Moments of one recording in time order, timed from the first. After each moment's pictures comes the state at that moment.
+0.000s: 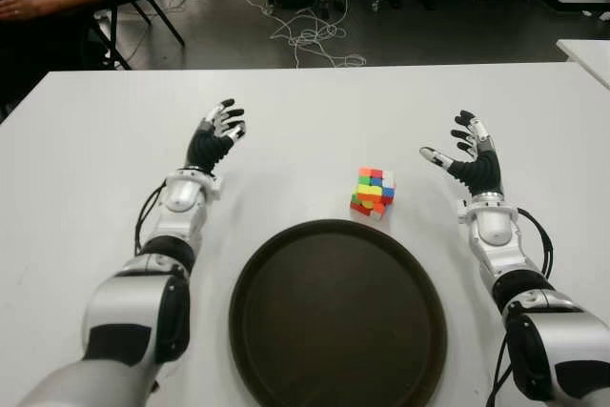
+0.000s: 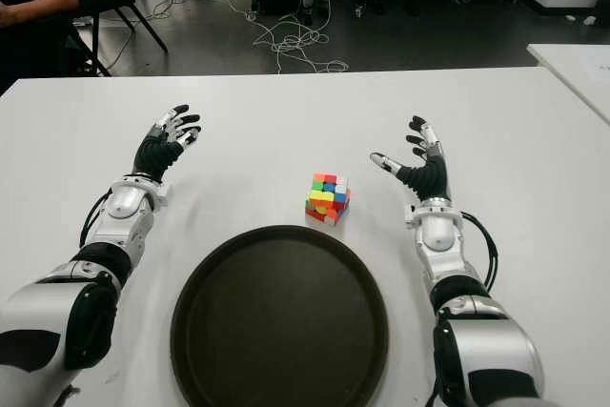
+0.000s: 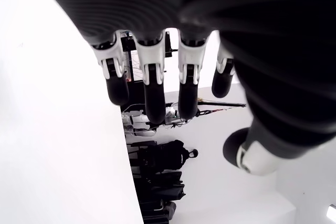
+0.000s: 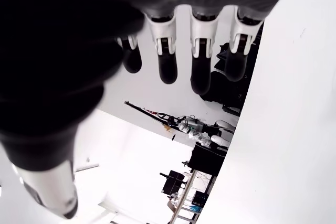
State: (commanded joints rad) left arm -0.79 0.10 0.18 1.33 0.05 -0.53 -0.11; right arm -0.62 -0.21 -0.09 1.24 -0.14 -0.67 -0.22
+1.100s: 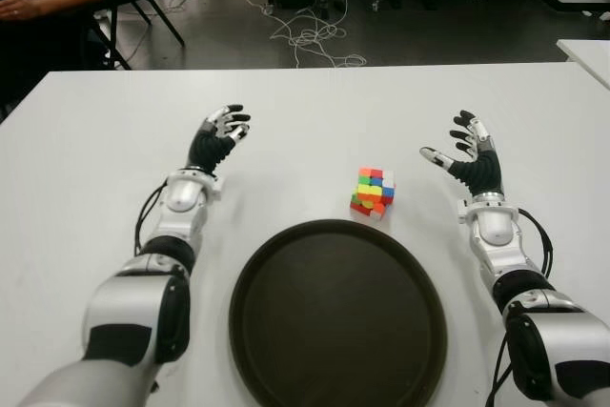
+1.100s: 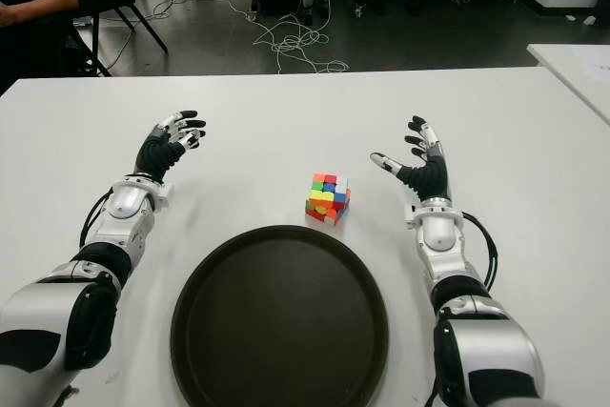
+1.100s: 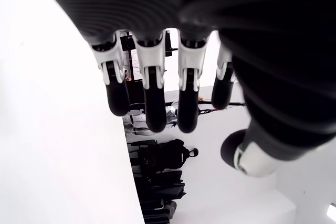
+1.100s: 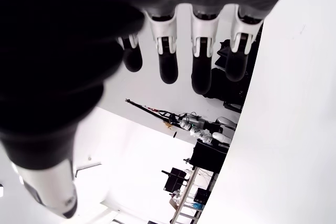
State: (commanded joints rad) left arm -0.79 0.11 0.16 1.32 0.06 -0.53 -0.10; right arm -0.62 -0.21 -0.09 1.24 -0.14 -0.68 -0.21
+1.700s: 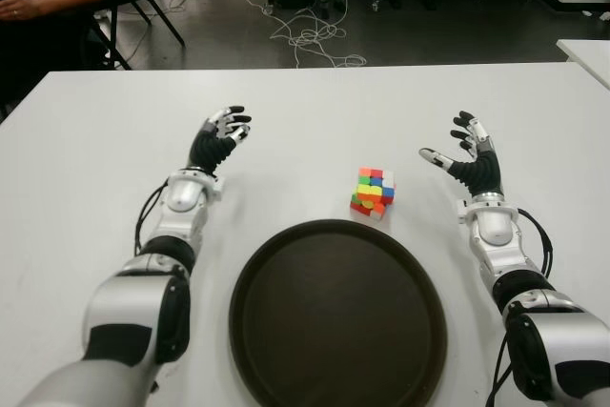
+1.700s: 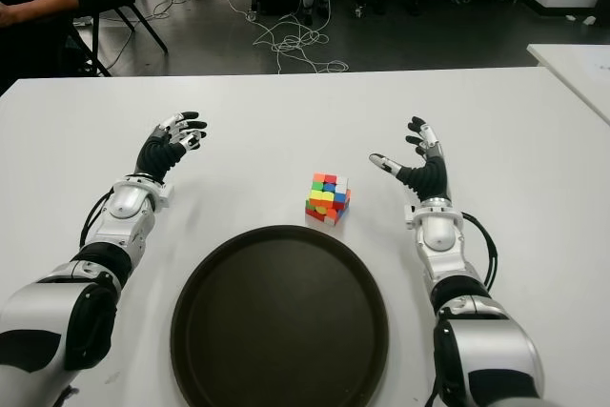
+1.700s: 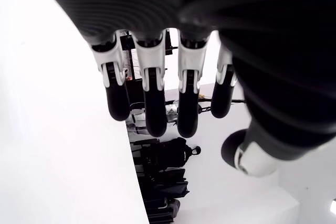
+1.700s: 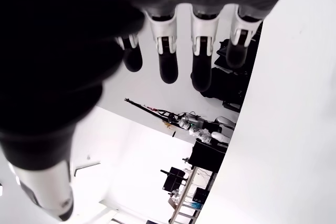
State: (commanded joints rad) left arm -0.79 0.11 0.16 1.32 0.06 -0.53 -0.12; right arm -0.62 -0.22 -0.09 1.23 -0.14 -0.66 -0.20
